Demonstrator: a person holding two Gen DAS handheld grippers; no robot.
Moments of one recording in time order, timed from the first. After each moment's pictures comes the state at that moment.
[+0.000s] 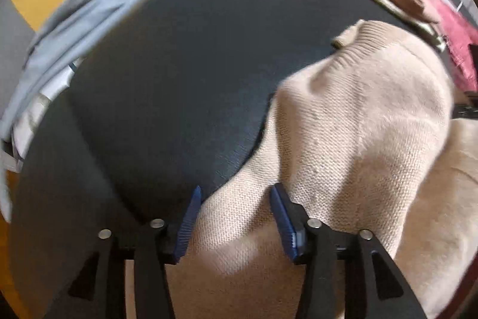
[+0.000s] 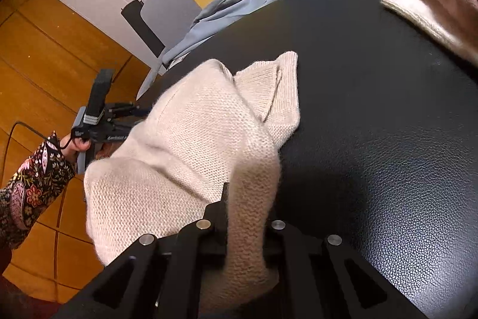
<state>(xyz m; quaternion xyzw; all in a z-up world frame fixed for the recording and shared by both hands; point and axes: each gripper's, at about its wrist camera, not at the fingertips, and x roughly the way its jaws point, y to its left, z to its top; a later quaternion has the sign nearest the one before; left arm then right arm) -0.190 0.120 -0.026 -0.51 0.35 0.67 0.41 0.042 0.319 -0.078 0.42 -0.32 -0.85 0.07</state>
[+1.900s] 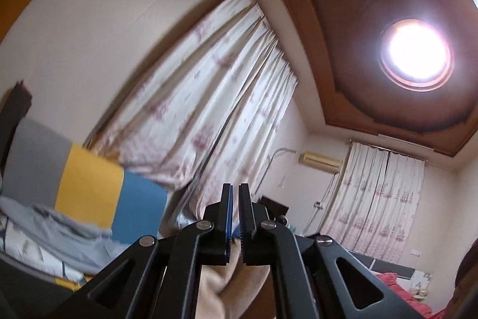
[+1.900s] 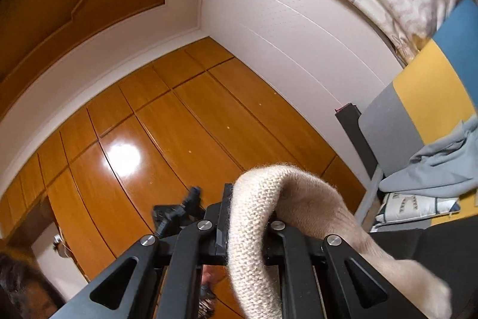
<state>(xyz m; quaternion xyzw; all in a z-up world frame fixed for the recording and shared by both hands) -0.096 -0.169 0.482 -0.03 -0.25 0.81 0.54 -0.038 0.258 0.351 0.07 -0.35 -0.84 0.41</state>
